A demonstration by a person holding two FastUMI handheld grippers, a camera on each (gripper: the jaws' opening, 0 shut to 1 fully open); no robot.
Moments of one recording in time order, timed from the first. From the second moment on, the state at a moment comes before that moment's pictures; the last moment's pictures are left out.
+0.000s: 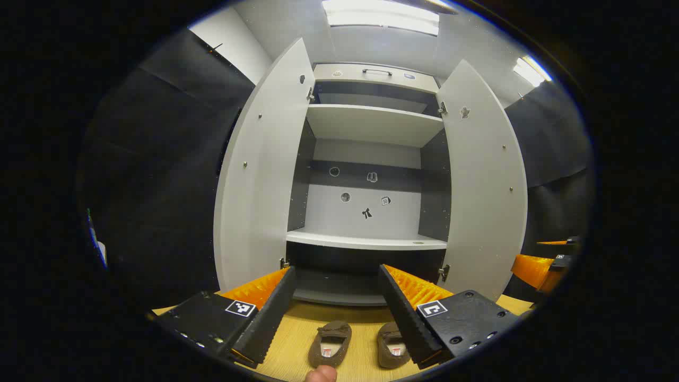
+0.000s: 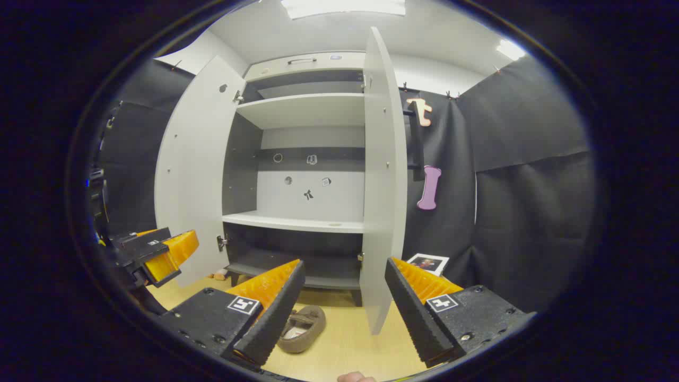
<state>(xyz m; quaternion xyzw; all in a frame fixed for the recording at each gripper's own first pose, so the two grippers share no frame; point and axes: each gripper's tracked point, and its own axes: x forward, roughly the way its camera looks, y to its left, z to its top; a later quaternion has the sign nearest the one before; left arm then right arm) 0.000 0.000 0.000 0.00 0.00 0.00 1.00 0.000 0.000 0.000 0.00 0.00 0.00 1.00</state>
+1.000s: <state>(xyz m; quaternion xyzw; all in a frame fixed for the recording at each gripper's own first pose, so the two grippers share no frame) 0.002 0.001 -0.006 0.01 0.00 -0.01 1.00 0.002 -0.004 -0.007 -0.01 0.01 -0.01 1.00</state>
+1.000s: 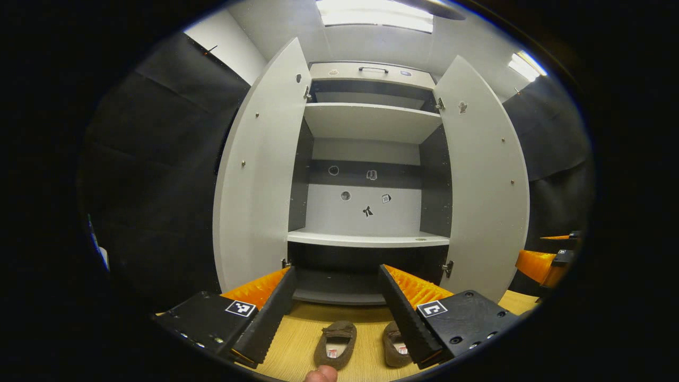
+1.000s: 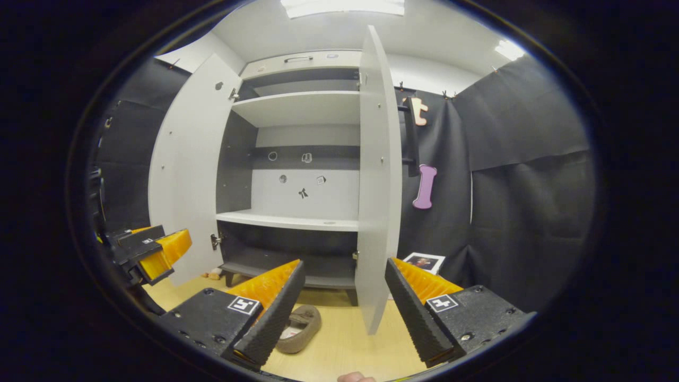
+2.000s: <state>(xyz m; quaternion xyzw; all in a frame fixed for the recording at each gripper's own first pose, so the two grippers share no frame) -0.014 0.023 0.015 0.01 -0.01 0.00 1.00 0.086 0.144 -0.168 -0.03 0.22 0.18 0.96</state>
